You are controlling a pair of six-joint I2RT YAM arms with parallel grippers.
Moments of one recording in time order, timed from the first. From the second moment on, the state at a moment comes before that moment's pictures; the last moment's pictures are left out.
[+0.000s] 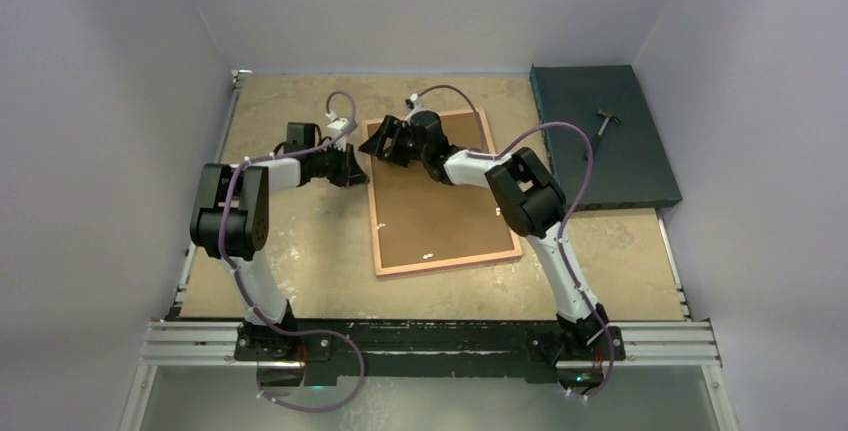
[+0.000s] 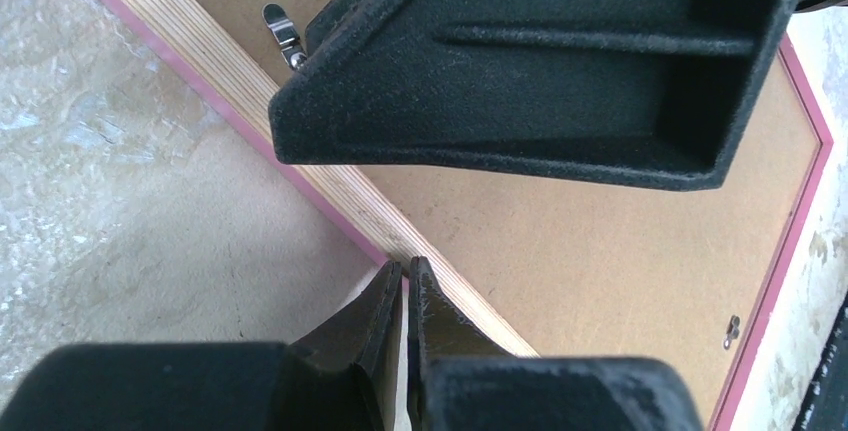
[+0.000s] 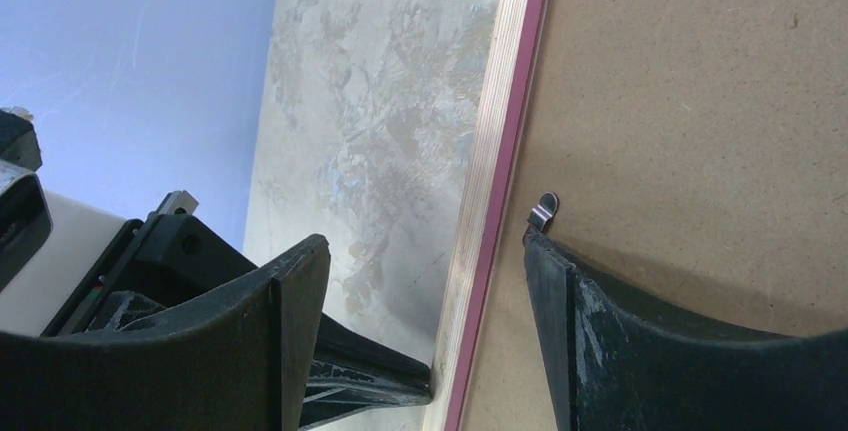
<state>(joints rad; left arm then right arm) -0.07 1.87 0.99 0.02 0.78 0.07 0.65 2.39 1.64 0.38 -0.32 0.91</state>
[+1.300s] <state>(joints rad) -0.03 2.13 1.35 -0.06 0.77 -0.16 0.60 2.37 1.59 0.43 -0.39 0.87</state>
